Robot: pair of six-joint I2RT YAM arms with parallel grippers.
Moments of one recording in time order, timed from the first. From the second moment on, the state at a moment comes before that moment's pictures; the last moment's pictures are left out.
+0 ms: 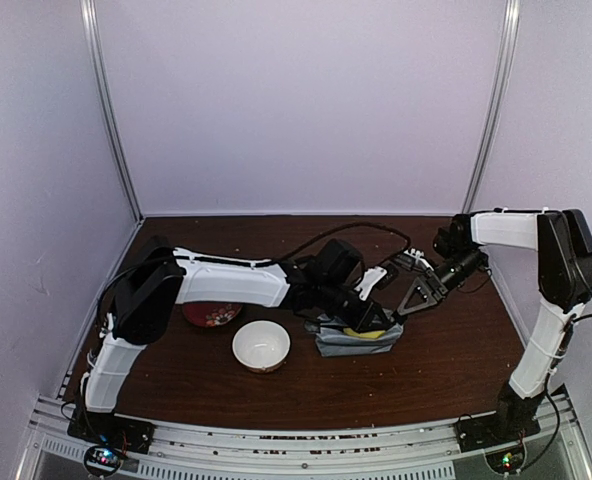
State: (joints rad) left arm -1.07 2.30 1.77 -0.13 0.48 -0.27; right arm 0.20 1.82 1.24 -1.25 -1.02 -0.67
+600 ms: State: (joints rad) left arm -1.06 2.25 1.76 -0.16 0.45 -0.26; right arm 0.20 1.80 1.22 -1.14 -0.95 -0.54
